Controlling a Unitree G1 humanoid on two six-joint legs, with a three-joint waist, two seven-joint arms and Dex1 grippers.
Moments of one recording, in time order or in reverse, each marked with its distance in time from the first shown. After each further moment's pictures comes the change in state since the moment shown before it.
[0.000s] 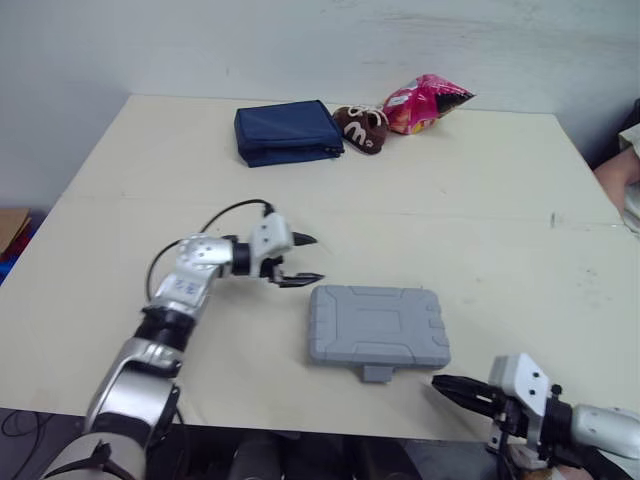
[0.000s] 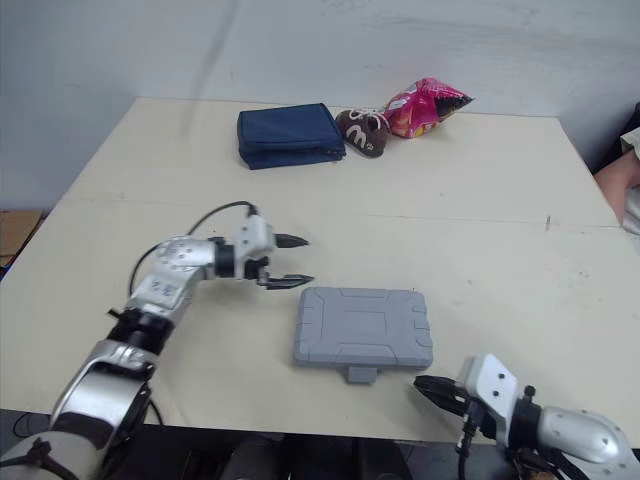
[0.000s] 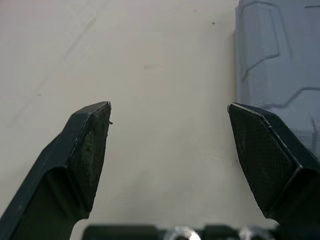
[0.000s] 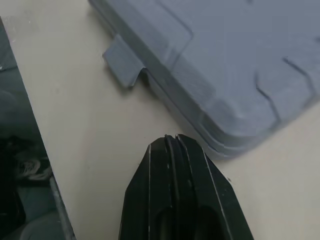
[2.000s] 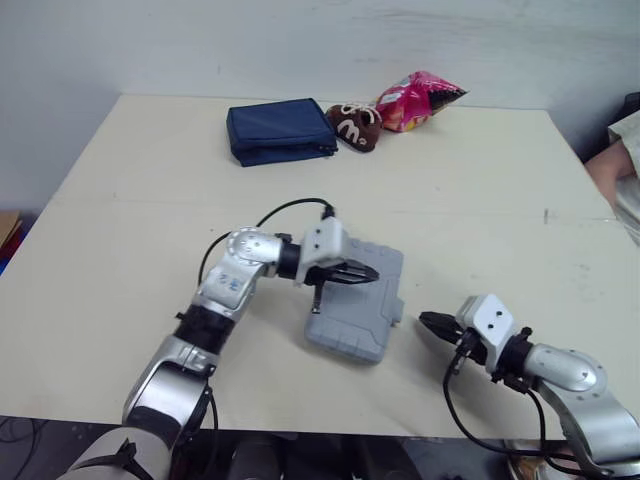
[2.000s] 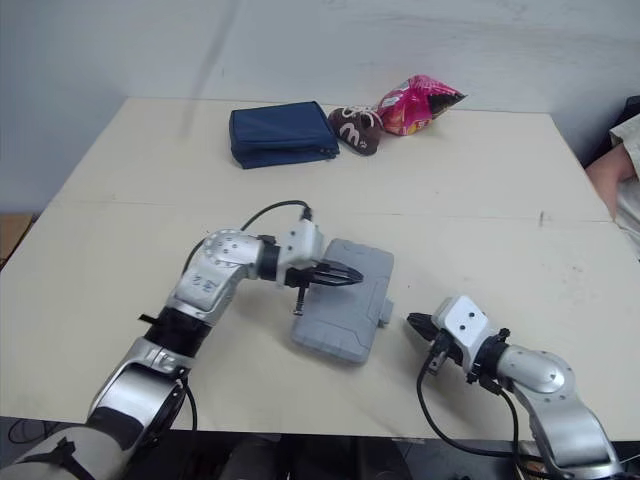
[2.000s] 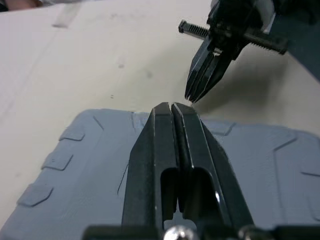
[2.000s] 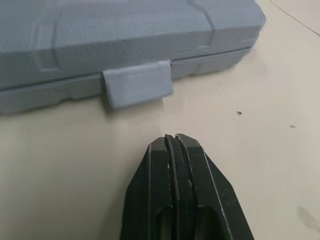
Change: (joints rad) left arm -0.003 -0.127 -0.089 -0.227 0.031 0.130 -0.069; right arm -0.422 0.286 0.042 0.142 -0.266 0.156 -0.034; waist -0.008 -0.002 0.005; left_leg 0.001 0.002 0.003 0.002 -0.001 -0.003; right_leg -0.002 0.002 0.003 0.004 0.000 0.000
